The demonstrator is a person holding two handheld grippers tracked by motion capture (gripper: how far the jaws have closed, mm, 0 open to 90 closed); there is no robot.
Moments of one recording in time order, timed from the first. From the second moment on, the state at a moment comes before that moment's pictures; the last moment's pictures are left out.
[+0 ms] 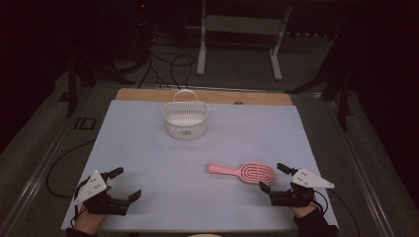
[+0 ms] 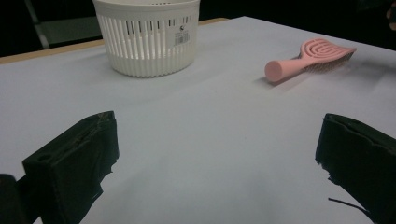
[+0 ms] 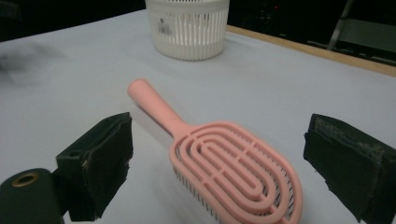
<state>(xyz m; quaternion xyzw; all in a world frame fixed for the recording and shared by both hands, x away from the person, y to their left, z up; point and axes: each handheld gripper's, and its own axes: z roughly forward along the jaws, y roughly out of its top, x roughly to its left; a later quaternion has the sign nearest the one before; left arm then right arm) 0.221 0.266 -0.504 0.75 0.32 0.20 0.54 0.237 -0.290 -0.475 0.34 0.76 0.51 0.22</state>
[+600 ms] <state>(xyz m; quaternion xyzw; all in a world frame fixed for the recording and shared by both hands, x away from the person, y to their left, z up) 0.222 0.265 -0.504 0.75 0.32 0.20 0.54 0.253 -0.273 -0.430 0.31 0.77 0.50 0.24</state>
